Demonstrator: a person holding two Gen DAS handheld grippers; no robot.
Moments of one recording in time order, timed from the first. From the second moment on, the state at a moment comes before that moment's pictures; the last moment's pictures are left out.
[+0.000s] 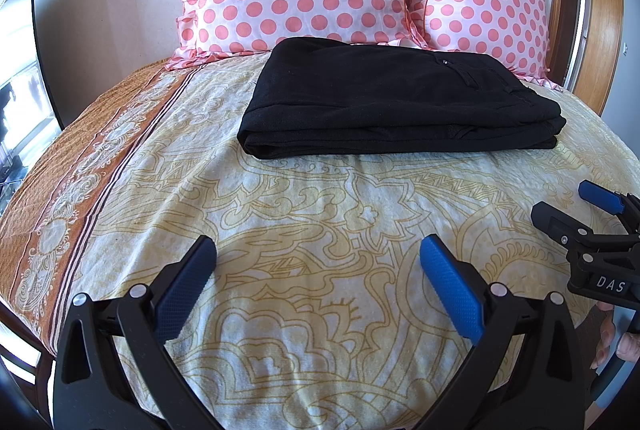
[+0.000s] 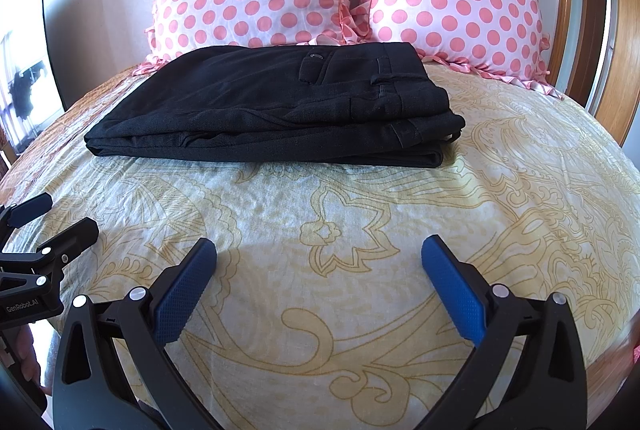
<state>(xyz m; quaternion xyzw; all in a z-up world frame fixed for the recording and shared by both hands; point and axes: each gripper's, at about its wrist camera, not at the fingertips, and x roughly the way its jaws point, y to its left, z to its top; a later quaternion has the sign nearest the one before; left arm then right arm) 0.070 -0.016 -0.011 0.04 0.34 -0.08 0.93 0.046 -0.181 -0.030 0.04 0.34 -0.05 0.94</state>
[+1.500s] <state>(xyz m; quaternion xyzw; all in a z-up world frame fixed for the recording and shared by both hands) 0.079 -0.014 -0.010 0.04 0.36 -0.08 0.93 0.046 -0.181 -0.030 0.04 0.34 -0.05 0.94</state>
